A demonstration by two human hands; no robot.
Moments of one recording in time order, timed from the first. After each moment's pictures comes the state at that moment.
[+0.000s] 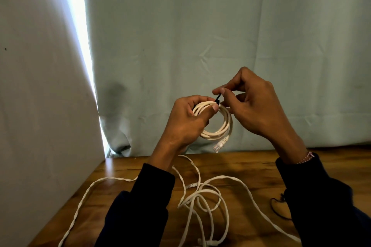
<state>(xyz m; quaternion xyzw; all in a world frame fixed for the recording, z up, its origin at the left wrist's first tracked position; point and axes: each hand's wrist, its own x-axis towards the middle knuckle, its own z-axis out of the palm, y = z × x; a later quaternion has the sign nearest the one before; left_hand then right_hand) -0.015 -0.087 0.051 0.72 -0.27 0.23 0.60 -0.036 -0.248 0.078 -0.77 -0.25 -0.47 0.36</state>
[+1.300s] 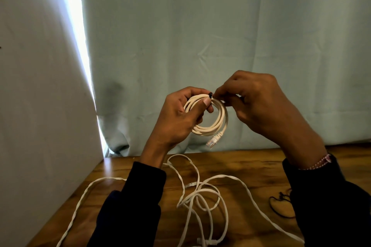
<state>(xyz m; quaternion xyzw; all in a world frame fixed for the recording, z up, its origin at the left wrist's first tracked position) -0.019 -0.069 0.055 0.68 -0.38 0.25 0.57 -0.062 -0.253 0.090 -0.80 -0.33 -0.49 0.11</state>
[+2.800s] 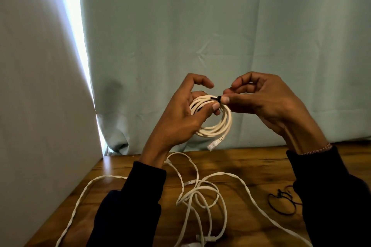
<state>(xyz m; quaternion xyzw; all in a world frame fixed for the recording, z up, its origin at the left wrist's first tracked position) -0.035 -0.071 0.065 0.72 -0.43 0.25 0.48 -0.064 -0.264 0.094 -0.73 -0.17 -0.20 0.63</state>
